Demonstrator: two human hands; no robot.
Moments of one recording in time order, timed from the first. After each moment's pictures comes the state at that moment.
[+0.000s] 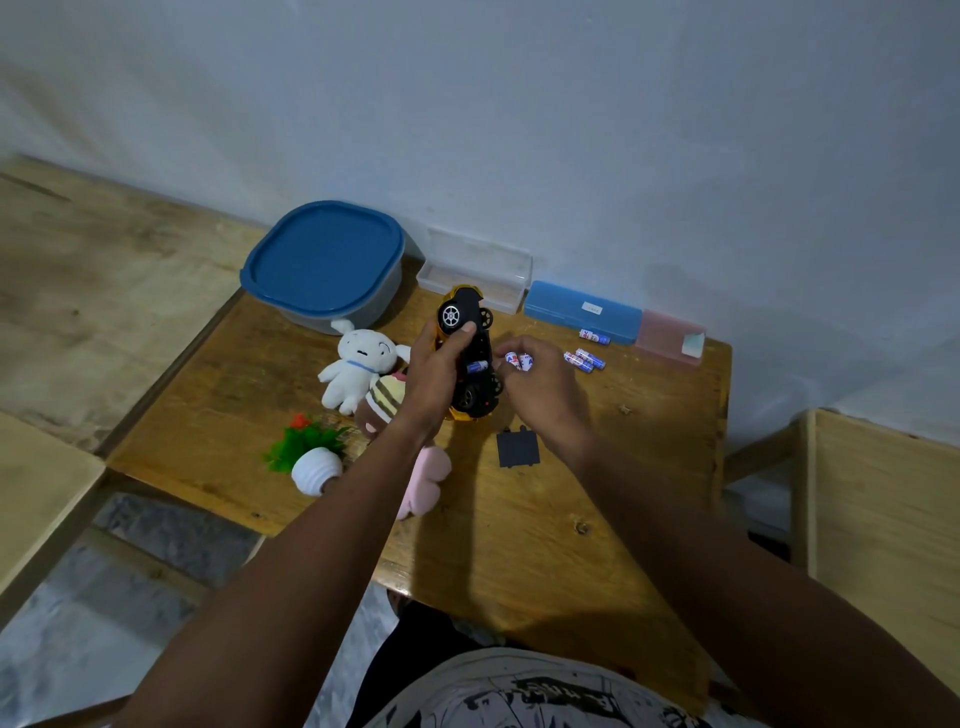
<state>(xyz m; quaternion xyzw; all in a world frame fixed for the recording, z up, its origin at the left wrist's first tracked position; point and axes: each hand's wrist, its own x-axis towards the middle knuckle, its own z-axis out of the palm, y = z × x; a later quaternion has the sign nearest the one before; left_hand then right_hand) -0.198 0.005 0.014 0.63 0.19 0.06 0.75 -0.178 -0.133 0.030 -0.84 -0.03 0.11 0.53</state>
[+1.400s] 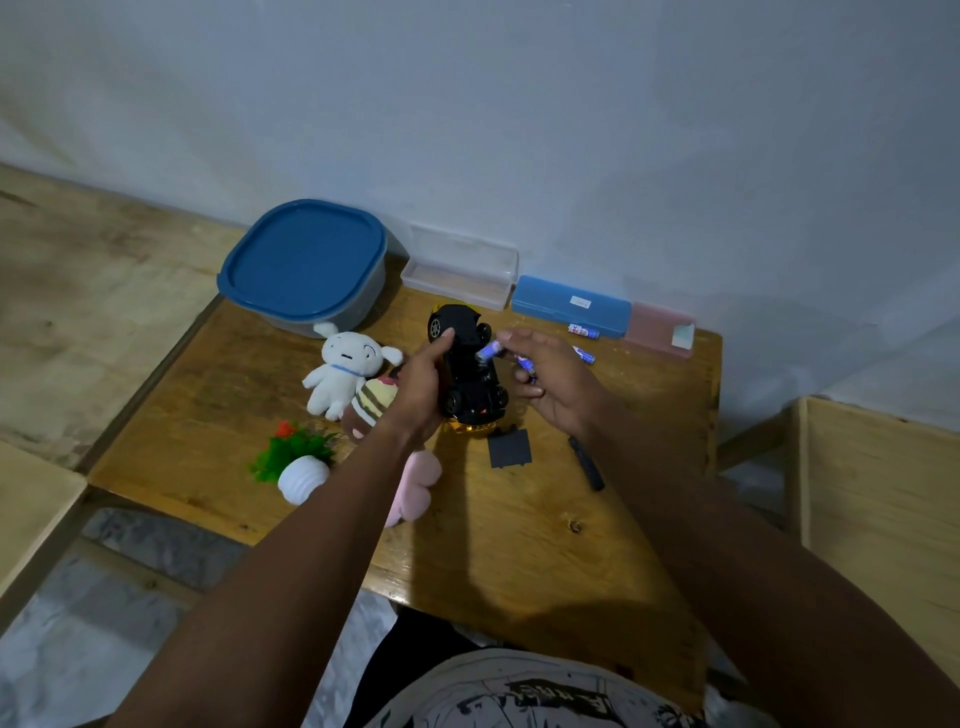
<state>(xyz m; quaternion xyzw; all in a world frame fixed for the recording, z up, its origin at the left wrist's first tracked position) -0.189 0.009 -0.004 0.52 0.24 -0.10 0.81 -0.145 -0.155 0.016 -0.54 0.09 0.33 0.77</state>
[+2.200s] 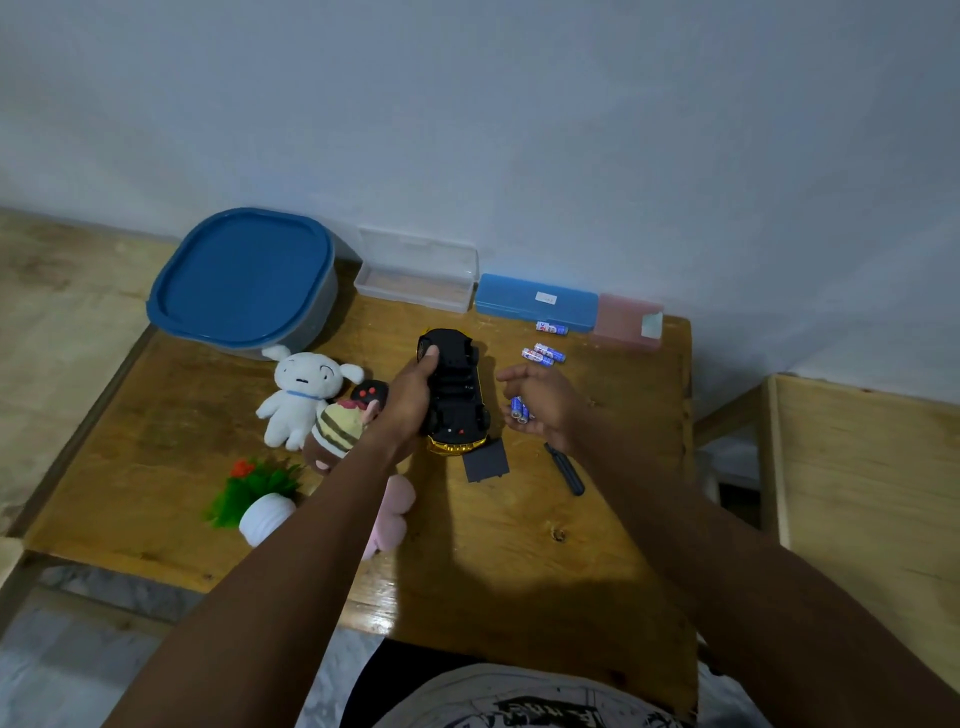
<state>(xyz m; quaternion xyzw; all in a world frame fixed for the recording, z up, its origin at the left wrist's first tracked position) -0.163 -0.003 -0.024 0.59 0.26 -0.16 0.74 -0.136 -0.182 -0.017 -0.66 0.20 0.33 0.64</state>
